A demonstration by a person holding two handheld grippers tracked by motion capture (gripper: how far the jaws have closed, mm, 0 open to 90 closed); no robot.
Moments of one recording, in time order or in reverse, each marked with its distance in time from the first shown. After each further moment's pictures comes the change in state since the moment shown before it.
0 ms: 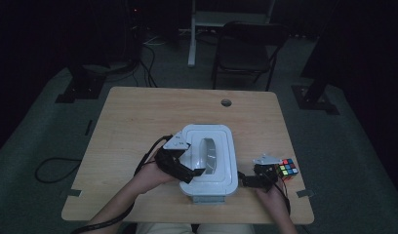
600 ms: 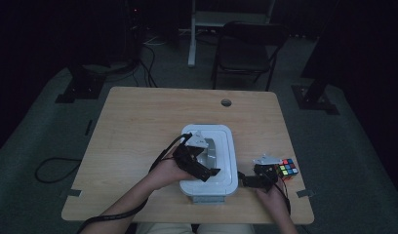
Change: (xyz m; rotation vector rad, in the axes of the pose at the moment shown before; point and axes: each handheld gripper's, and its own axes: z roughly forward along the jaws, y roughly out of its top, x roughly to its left) left arm -0.010 0.023 0.036 0.079 -0.036 0.018; right arm 0.000 0.000 0.000 0.000 0.002 -0.002
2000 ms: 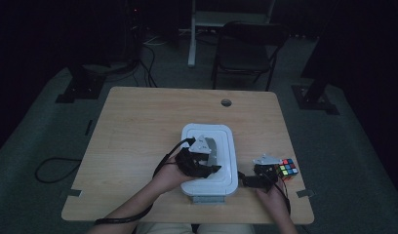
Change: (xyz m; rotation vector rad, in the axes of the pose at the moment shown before) left arm -0.011 -0.005 0.003 -0.003 0.006 0.056; right arm 0.000 0.000 0.000 -0.001 0.000 0.000
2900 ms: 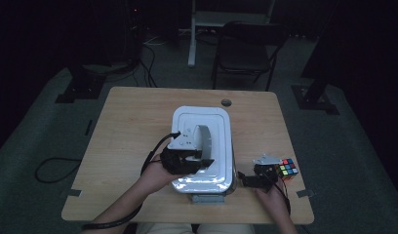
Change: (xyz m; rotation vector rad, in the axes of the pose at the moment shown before) left arm -0.005 0.009 -0.063 -0.136 -0.032 0.018; right arm 0.000 0.000 0.000 0.000 -0.001 -0.002
